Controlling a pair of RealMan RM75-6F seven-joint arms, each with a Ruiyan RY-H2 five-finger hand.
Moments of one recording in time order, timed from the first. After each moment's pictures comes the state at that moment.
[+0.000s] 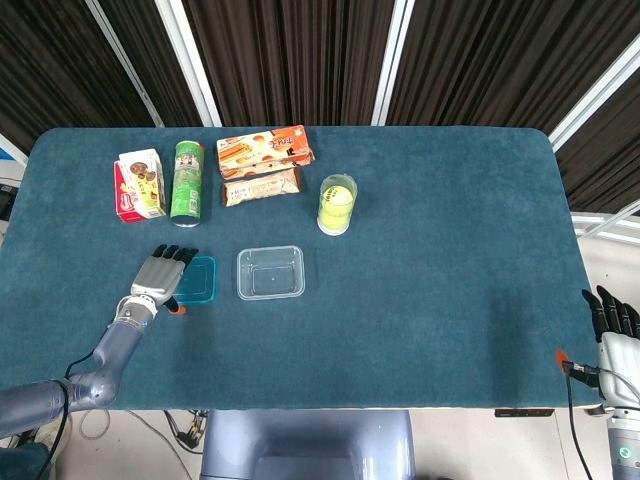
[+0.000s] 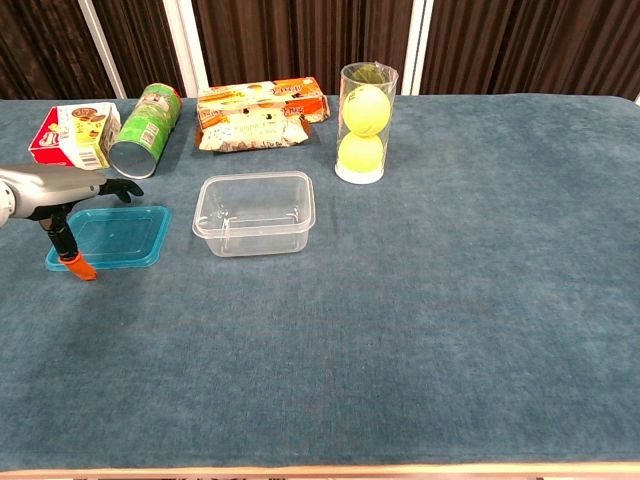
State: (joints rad) left arm -0.79 -1.48 -0.04 -1.32 0.73 0.78 0.50; right arm 0.03 -1.11 0.13 -1.70 -1.31 1.46 -0.03
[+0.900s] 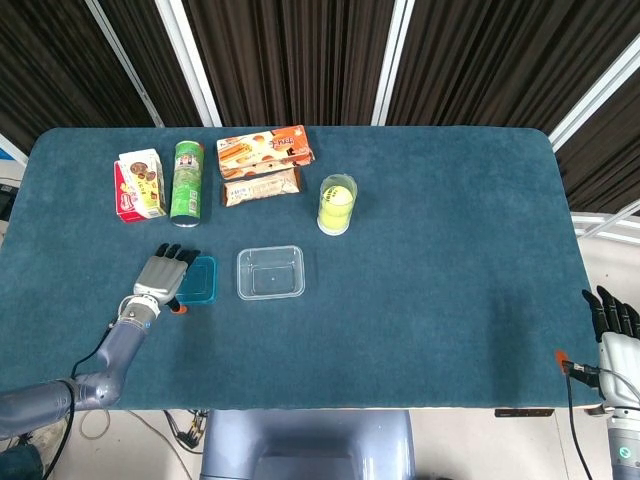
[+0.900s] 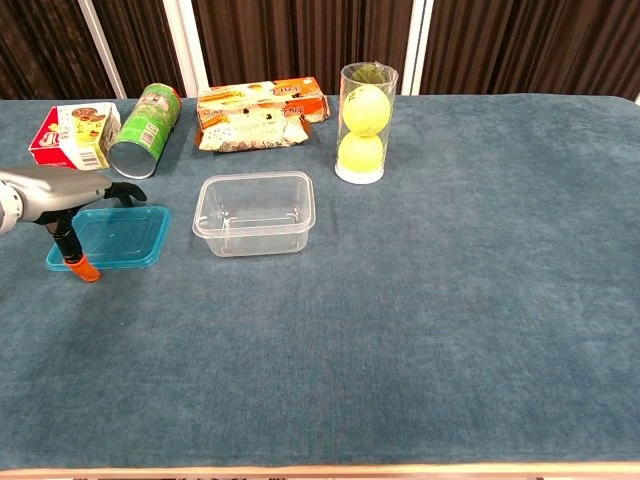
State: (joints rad) left arm -0.79 -1.51 -0.02 -1.28 0.76 0.80 0.51; right arm 0.03 -1.11 0.13 -1.70 -1.31 1.46 -0.03
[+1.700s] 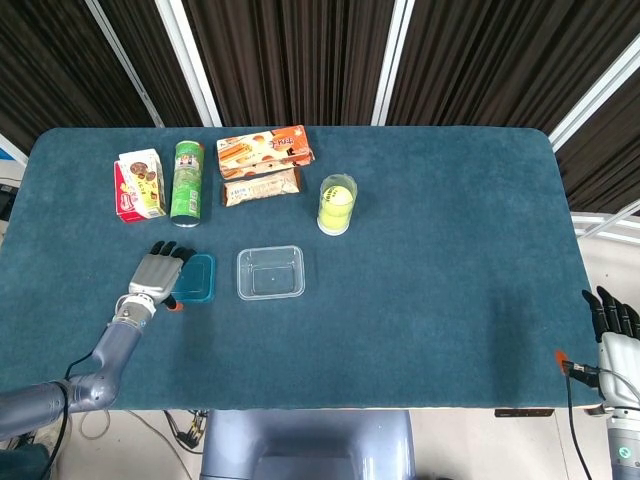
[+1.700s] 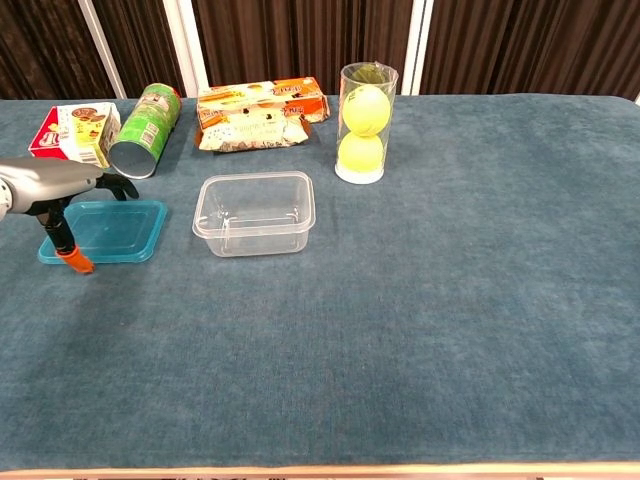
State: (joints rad) left arm -0.77 -1.48 -0.05 -1.33 0.77 0.82 0.48; right arm 0.03 -1.11 0.13 -1.70 -1.31 1.46 -0.03
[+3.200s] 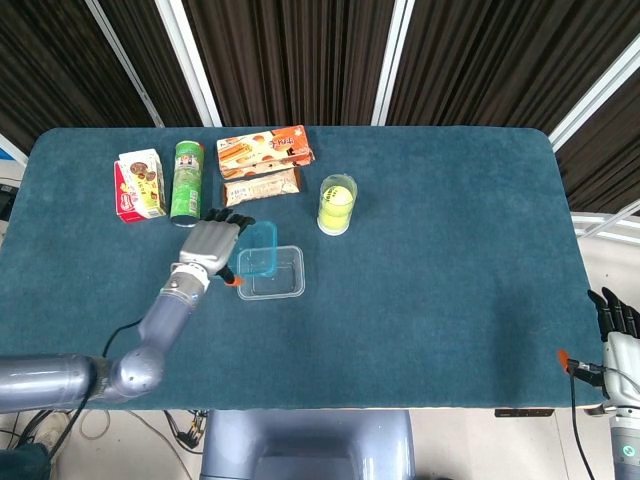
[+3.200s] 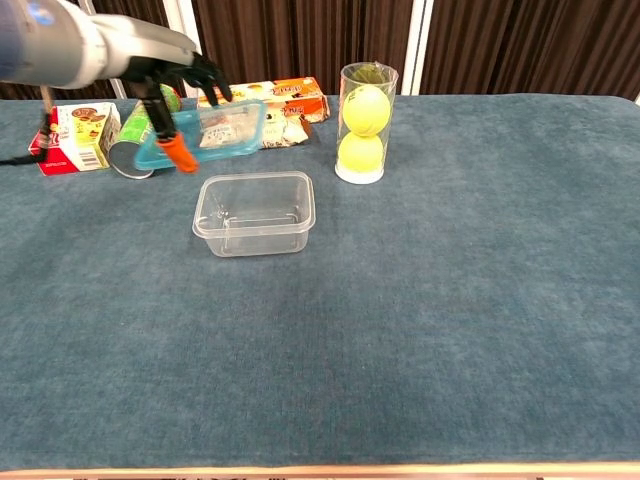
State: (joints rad) left arm -1.15 -1.31 -0.23 -1.77 0.20 0.97 0.72; right arm 0.03 -1.10 0.14 -1.72 -1.27 1.43 0.02
